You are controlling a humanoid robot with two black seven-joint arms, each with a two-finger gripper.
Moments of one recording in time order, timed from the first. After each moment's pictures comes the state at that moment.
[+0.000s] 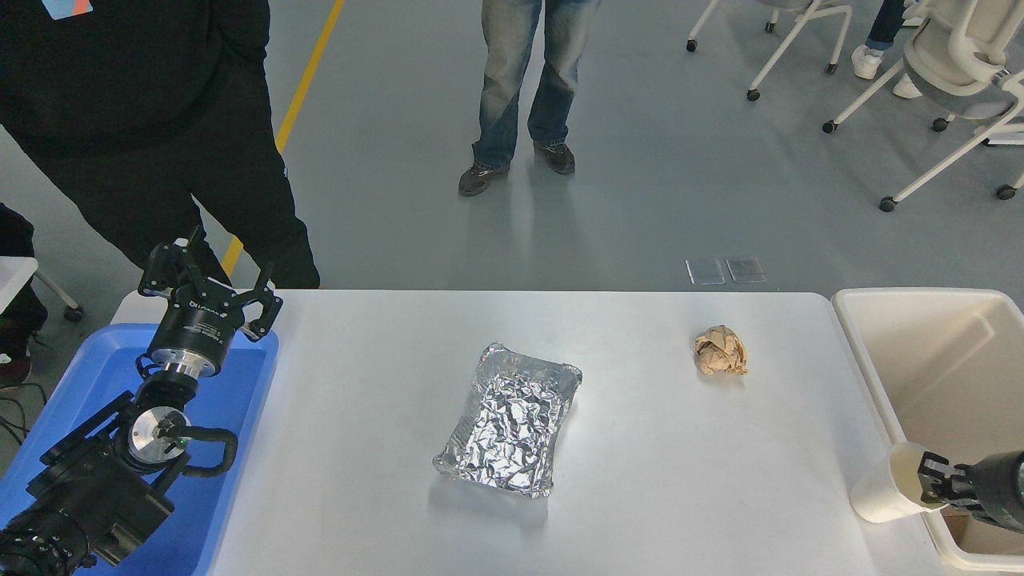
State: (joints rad) left arm -0.57 0.28 -0.89 -0.47 -0.07 -0.59 -0.41; right arm 1.34 -0.70 -1.37 1.17 -0.10 0.06 0.29
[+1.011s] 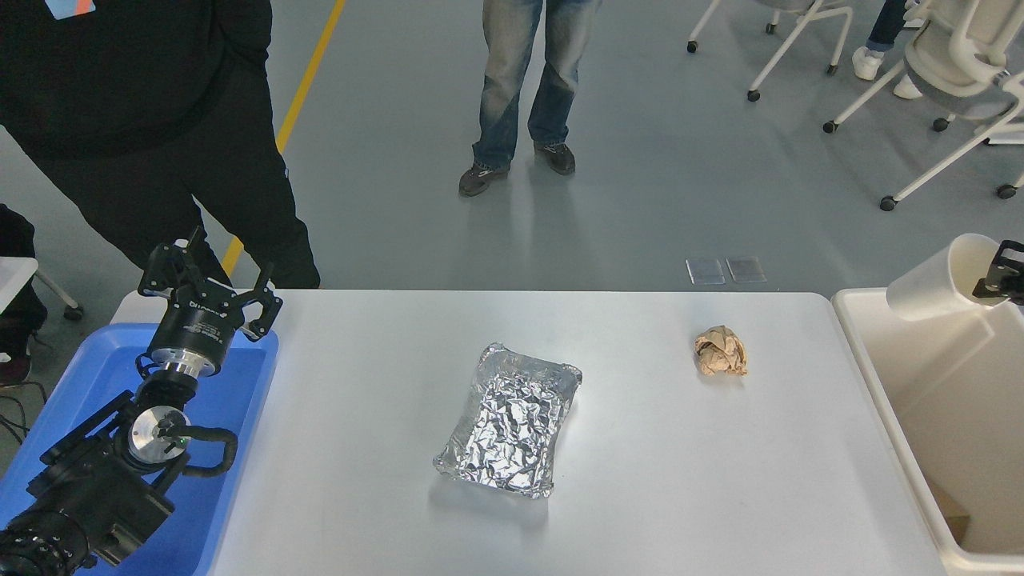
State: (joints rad) left arm -0.57 0.28 -0.89 -0.47 -0.07 -0.59 -0.41; right arm 2.07 -0.82 -1.57 1.18 -0.18 0.34 0.31
